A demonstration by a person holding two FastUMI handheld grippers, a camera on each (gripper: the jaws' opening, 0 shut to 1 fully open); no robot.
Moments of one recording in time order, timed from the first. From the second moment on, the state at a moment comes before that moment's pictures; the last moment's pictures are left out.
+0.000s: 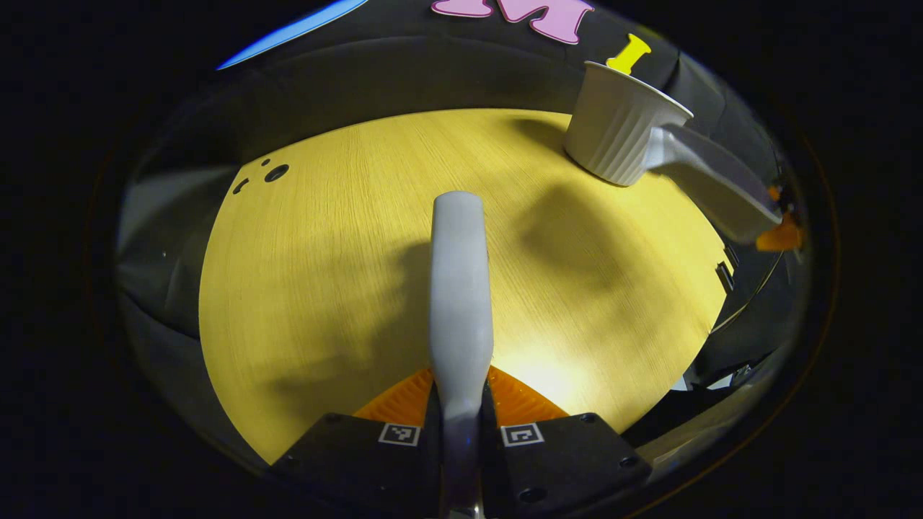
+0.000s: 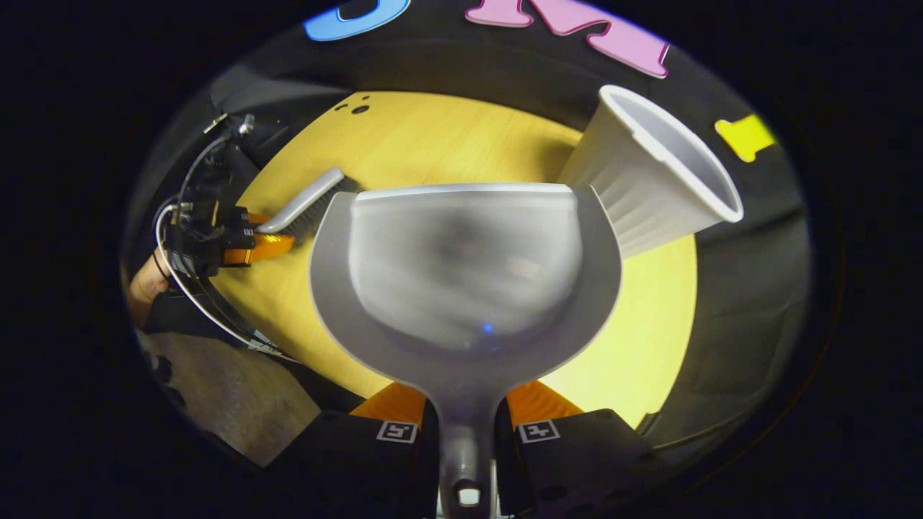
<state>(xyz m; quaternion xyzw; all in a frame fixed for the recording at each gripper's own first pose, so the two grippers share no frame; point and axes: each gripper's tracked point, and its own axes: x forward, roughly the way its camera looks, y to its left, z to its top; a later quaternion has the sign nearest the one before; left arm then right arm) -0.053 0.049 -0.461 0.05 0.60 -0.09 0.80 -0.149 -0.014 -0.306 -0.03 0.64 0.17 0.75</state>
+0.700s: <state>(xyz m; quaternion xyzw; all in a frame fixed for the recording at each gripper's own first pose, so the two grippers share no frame) -0.044 0.042 -0.493 0.06 0.62 -0.04 0.78 -0.146 0.005 -0.387 -0.01 0.65 0.15 0.75</state>
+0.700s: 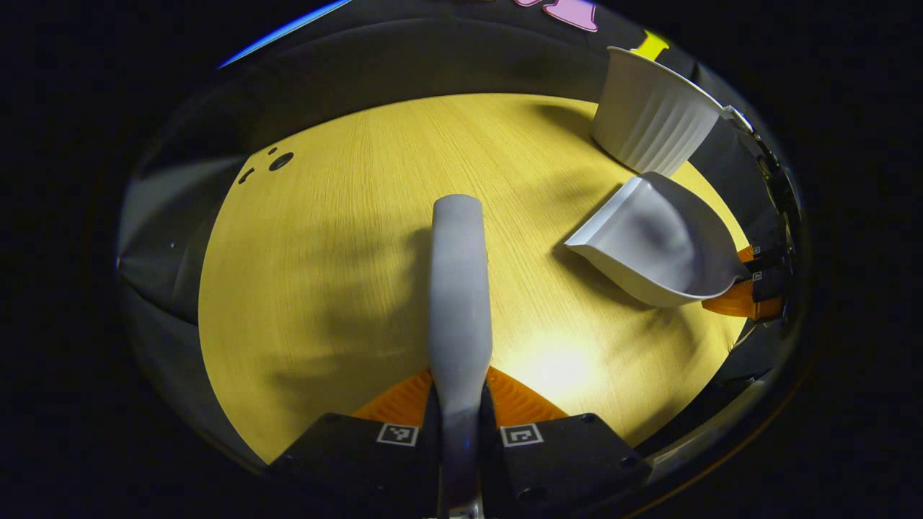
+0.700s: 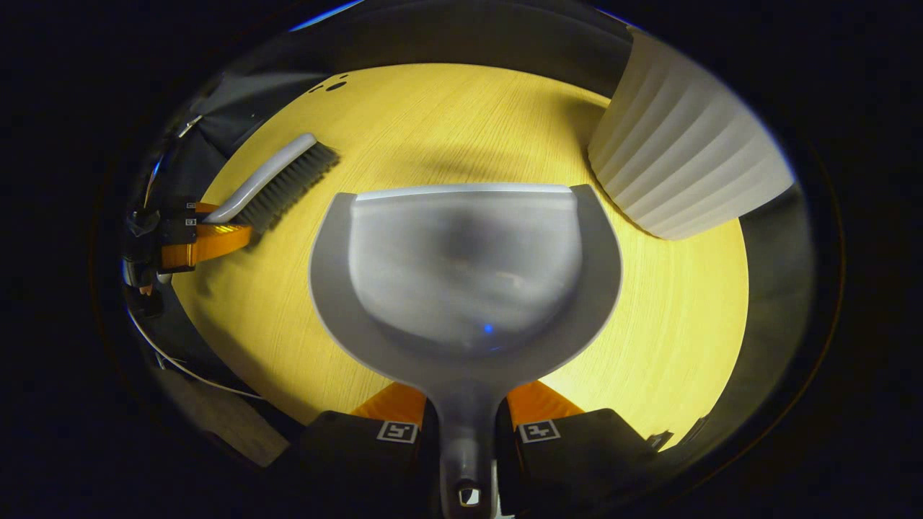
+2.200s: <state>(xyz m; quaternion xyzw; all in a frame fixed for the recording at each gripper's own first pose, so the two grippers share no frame) -0.019 0.027 -0.373 0.08 0.51 0.00 0.86 -0.122 0.012 -0.271 0.07 0.54 0.18 0.82</state>
